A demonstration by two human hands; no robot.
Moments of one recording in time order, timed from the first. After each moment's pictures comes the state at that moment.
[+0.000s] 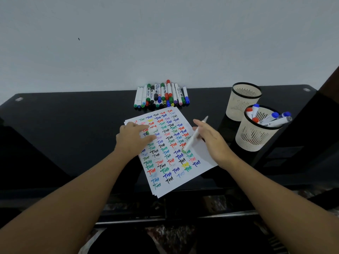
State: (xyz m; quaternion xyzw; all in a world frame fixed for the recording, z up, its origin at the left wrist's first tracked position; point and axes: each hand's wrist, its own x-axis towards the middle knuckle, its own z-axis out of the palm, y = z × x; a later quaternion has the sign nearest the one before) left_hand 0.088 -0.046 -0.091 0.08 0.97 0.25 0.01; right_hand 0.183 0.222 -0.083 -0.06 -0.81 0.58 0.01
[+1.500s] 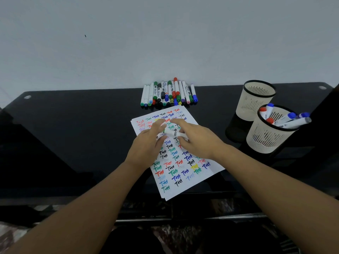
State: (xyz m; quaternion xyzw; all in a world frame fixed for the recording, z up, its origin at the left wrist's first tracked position) left_hand 0.120 -0.034 -0.103 0.23 0.92 0.30 -0.10; right_hand 0.144 0.178 -0.066 0.15 -0.97 0.19 0.01
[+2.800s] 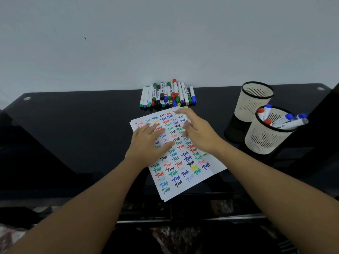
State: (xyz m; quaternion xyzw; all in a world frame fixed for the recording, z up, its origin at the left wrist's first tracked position) left_hand 0.104 -0.033 -0.110 0.20 0.96 0.18 -0.04; right_hand 0.144 0.179 -0.051 0.04 -0.90 0.44 0.03
